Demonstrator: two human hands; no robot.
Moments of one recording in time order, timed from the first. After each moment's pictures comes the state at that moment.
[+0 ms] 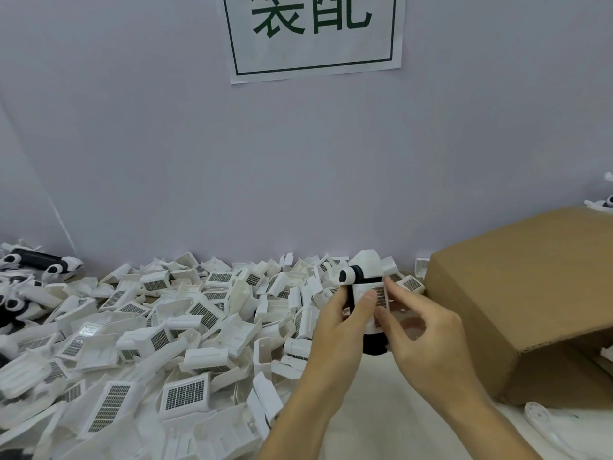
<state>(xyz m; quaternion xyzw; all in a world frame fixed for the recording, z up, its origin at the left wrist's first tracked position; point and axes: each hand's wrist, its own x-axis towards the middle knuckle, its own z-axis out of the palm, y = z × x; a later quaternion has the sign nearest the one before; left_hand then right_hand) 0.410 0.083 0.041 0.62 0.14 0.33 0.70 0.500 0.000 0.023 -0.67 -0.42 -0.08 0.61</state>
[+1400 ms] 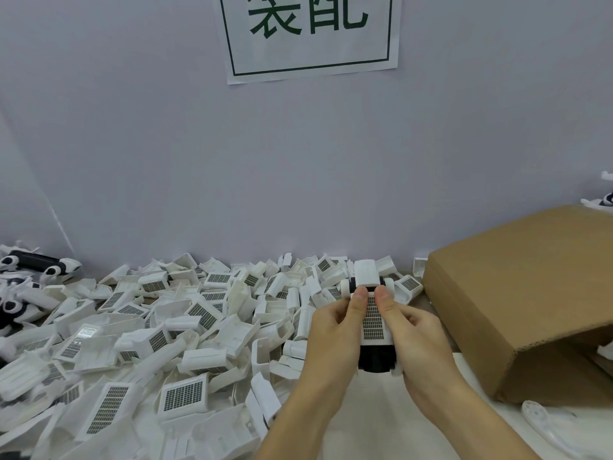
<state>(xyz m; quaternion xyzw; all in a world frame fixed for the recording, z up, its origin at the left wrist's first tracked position) 0.418 0.090 0.029 0.61 0.19 0.33 0.69 0.487 0.010 0.031 -0.57 -0.26 0.24 0.74</state>
